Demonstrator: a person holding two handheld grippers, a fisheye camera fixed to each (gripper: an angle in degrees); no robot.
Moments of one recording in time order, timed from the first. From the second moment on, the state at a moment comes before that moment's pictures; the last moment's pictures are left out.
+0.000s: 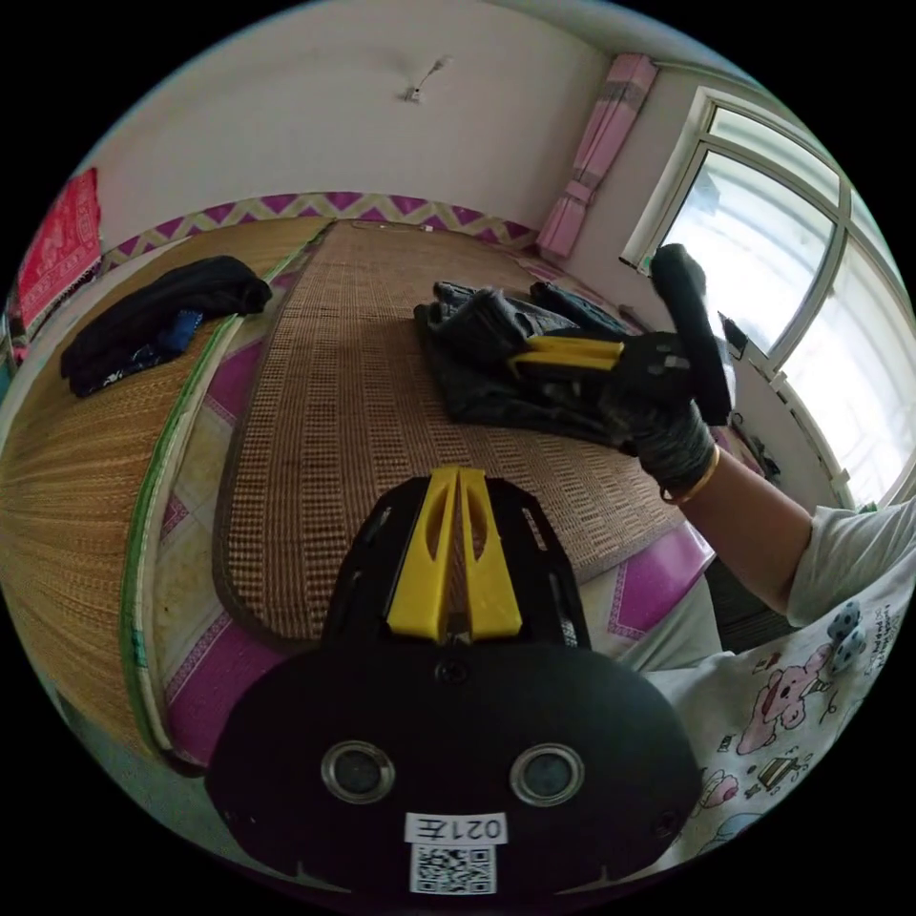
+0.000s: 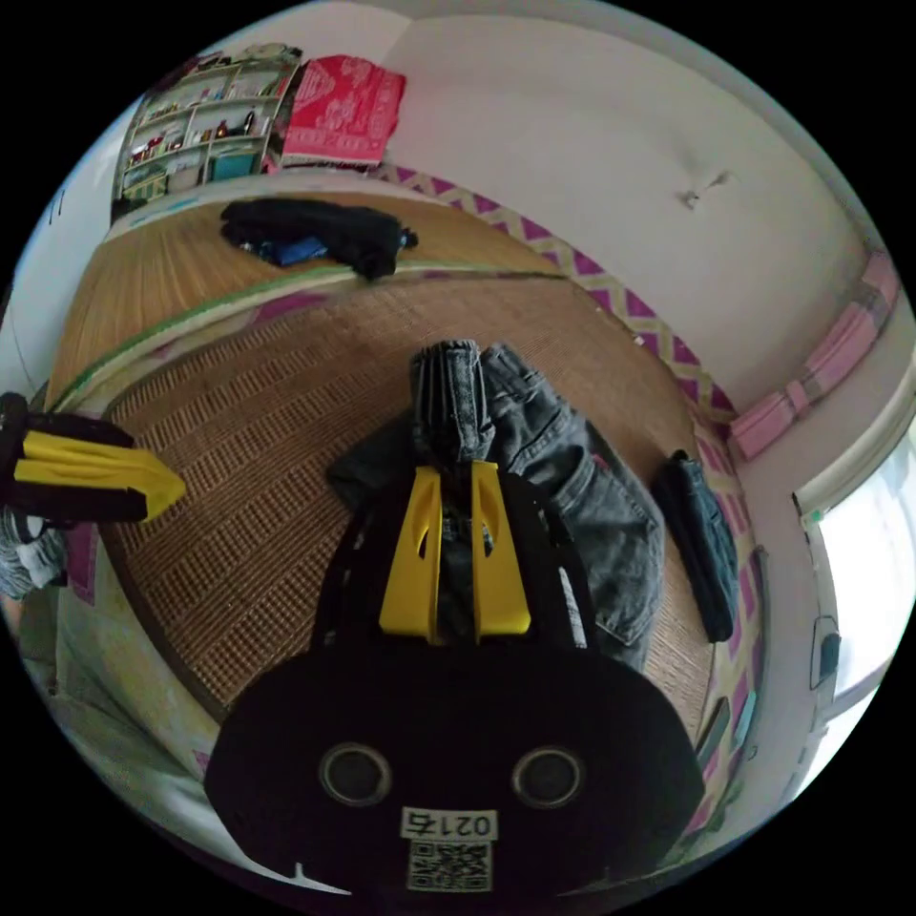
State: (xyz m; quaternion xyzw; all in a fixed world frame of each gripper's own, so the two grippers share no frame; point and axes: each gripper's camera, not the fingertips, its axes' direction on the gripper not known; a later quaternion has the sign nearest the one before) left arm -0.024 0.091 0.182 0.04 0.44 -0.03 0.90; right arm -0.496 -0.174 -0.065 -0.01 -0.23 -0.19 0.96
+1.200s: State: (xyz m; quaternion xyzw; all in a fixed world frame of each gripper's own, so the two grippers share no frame) left arm -0.035 -0.169 0.246 0.01 0.59 0.04 0.80; right arm -0.209 -0.048 0.128 -0.22 -0.38 0.01 0.90
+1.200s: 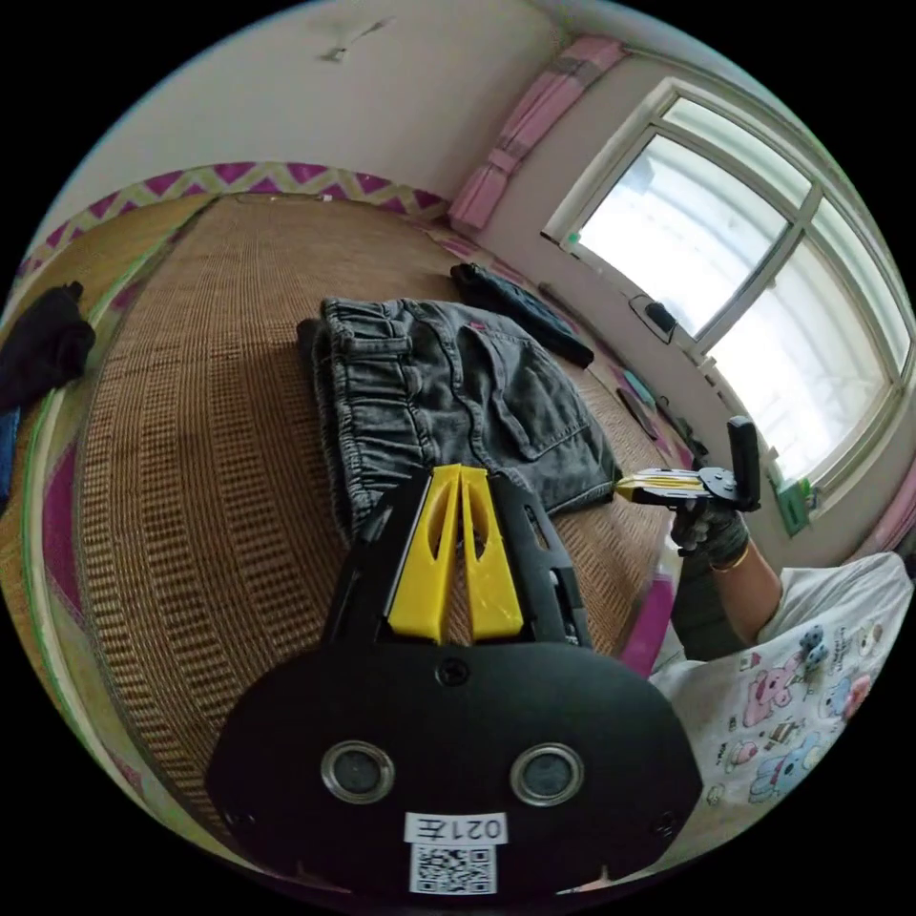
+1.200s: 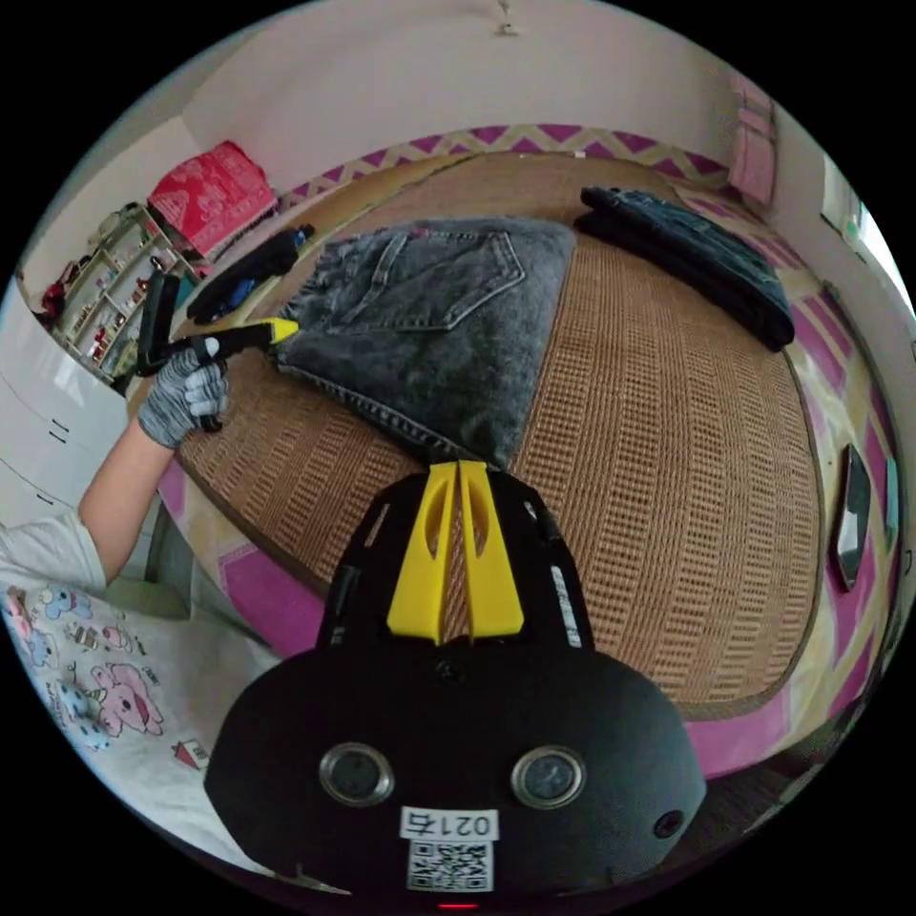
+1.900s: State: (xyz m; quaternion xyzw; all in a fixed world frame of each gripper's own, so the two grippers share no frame) left arm -0.051 -0.301 0.345 -0.13 0.69 -0.03 0.72; right arm -0.024 -0.098 0.446 -0.28 -0.61 0.21 0.71
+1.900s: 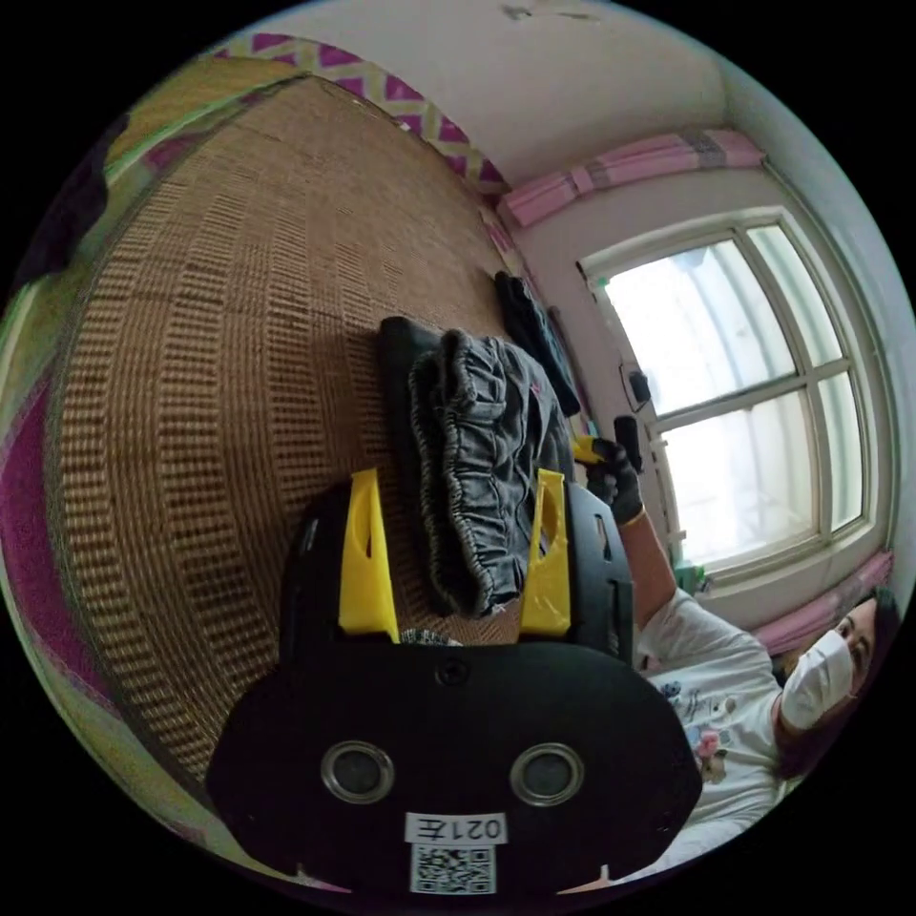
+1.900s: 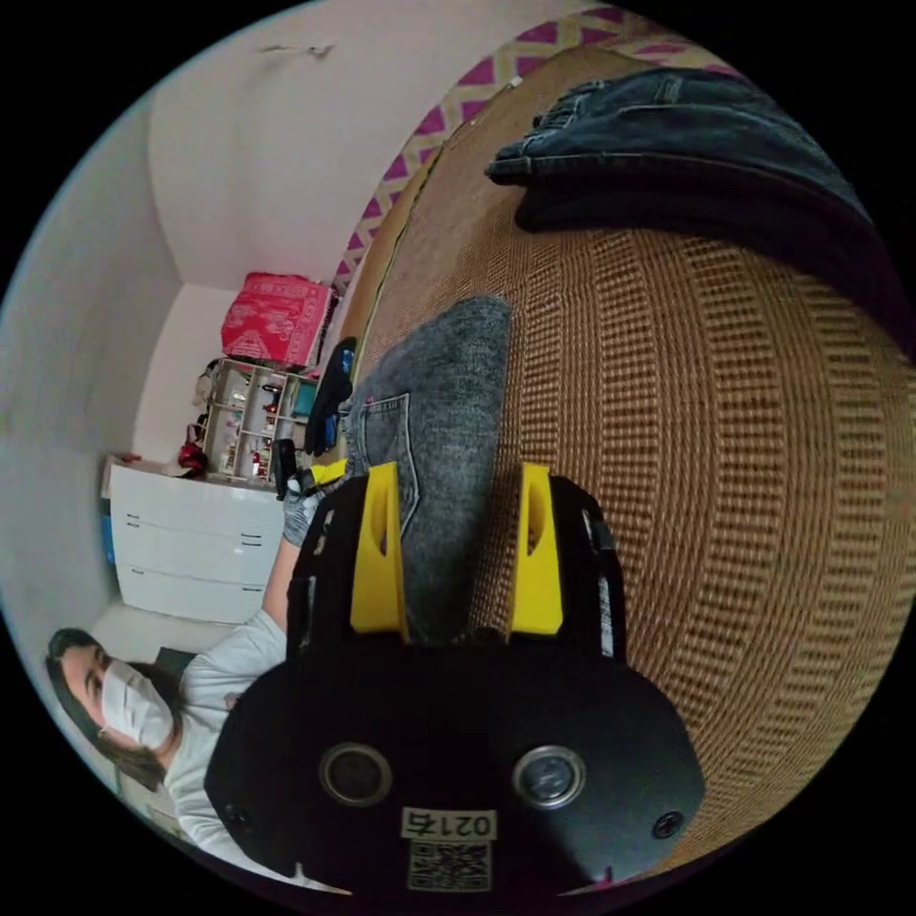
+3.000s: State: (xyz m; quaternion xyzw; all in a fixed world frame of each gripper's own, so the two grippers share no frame) left arm 0.277 -0.554 0.231 -0.07 0.61 0.12 0.78; right arm 0.201 -0.271 0.588 -0.28 -0.37 0.18 0.87
